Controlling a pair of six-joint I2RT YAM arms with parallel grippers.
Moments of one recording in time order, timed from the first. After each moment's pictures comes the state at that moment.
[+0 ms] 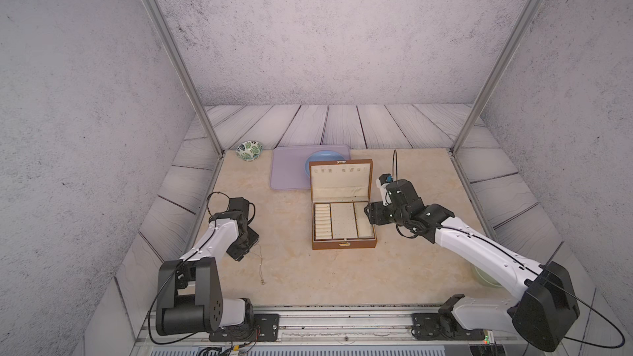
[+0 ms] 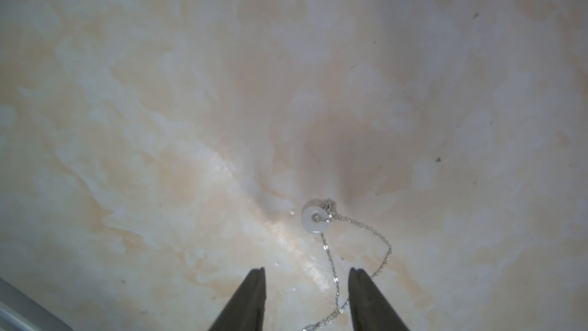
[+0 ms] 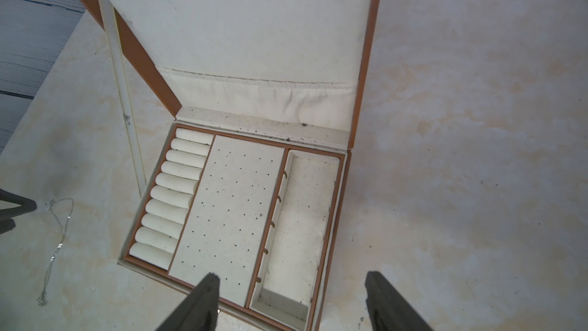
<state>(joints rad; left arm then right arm) 0.06 1.38 0.77 -0.81 -0.10 -0.84 0.62 1.29 0.98 -0.48 0.04 0.34</state>
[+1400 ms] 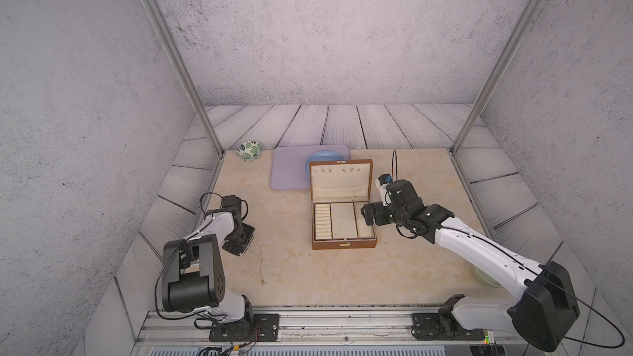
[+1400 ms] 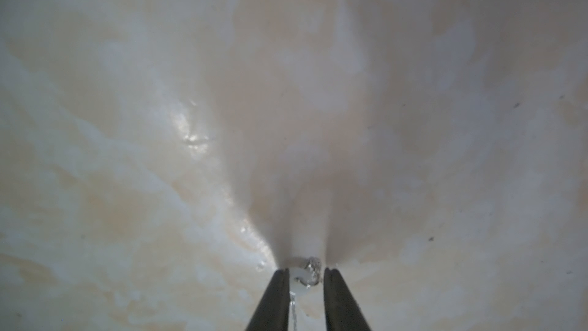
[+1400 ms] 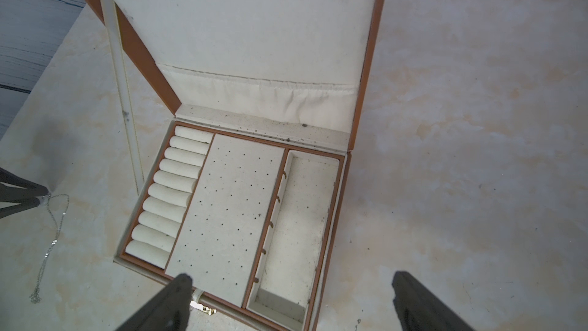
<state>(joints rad) 0.15 1.52 0.80 -0.73 0.01 -0.98 0.62 1.29 0.98 -0.48 0.04 0.33</state>
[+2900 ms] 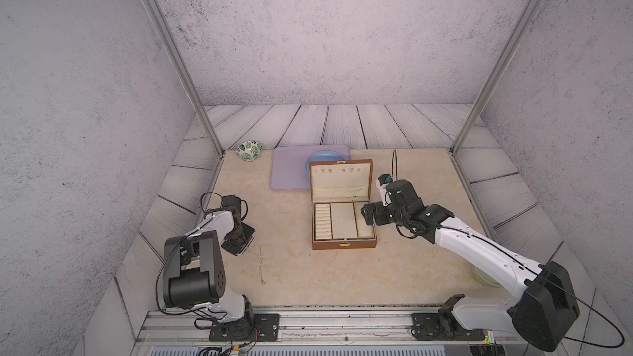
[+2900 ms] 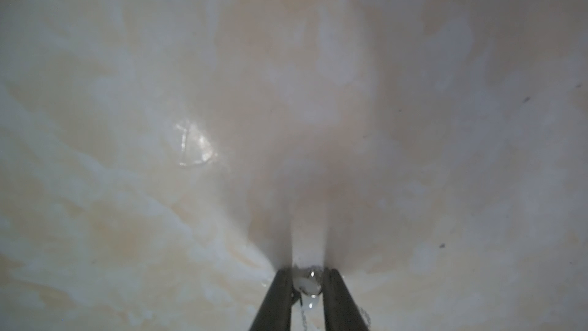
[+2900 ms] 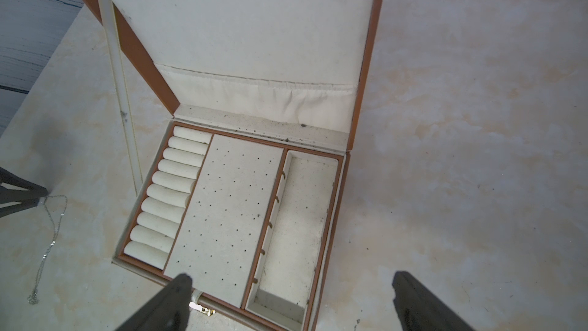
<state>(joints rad) 0.16 1.54 0.80 -0.72 -0.01 -0.88 0.62 1.29 0.98 -0.48 0.05 0.33</state>
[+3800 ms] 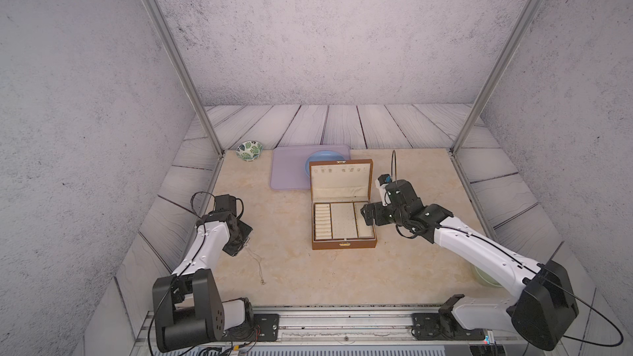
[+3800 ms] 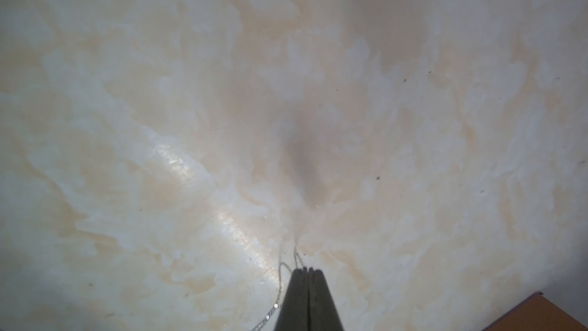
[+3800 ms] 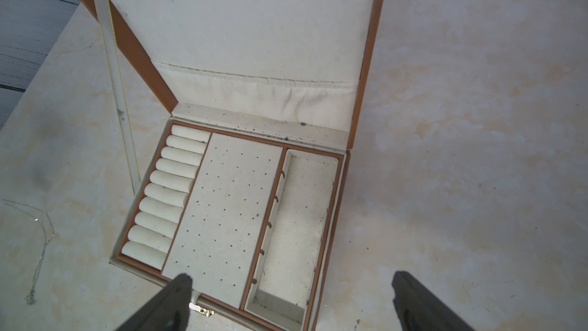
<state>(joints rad) 0.15 1.27 0.78 -0.81 0.02 -0.86 0.62 1.30 0.98 -0.48 0.05 0.33</state>
